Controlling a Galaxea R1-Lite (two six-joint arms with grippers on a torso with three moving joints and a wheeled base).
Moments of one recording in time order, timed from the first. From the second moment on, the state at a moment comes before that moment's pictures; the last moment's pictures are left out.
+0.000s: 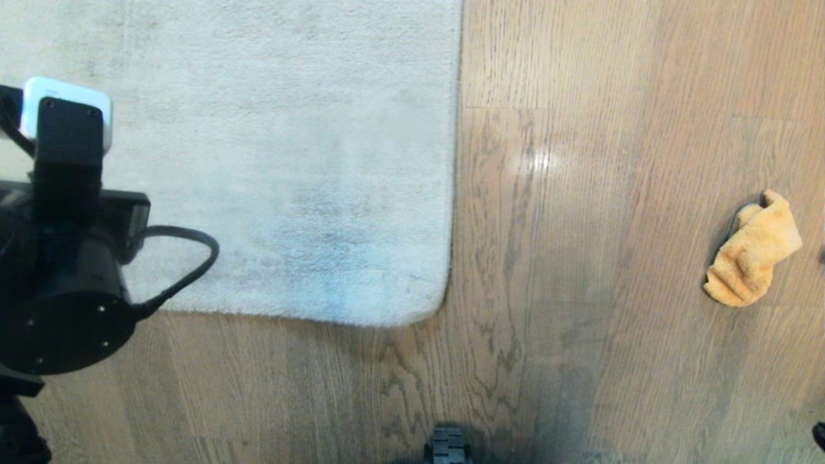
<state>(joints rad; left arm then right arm) -0.52 1.42 -0.56 -1.35 1.25 0.88 0.00 0.40 0.00 -0.32 0.12 -0.23</state>
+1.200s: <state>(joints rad) -0.50 1.37 -0.41 -1.35 1.24 0.83 -0.01 0.00 -0.02 0.05 0.02 -0.05</state>
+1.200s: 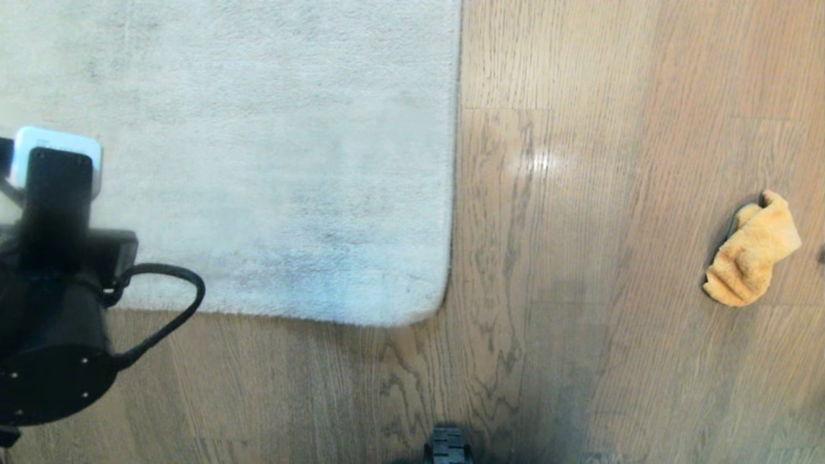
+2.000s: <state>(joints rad) -0.50 1.32 -0.30 -1.08 0.74 0.48 -0.01 0.00 -0.02 0.05 0.02 -0.05</state>
